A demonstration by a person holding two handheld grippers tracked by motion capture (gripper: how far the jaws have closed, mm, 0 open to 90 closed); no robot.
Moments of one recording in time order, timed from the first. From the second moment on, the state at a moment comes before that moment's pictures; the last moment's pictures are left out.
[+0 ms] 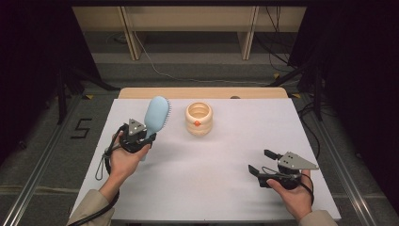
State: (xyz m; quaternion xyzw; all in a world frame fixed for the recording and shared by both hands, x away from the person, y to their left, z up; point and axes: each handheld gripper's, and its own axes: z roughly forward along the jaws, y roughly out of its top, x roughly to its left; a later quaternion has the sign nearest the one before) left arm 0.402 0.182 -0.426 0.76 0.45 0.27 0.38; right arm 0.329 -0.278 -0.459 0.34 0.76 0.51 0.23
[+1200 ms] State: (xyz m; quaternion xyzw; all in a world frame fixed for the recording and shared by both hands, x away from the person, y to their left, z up) left arm 0.388 0.159 -0.423 0.76 0.42 0.25 0.42; right arm 0.329 -0.277 -0.460 0.34 0.76 0.51 0.22
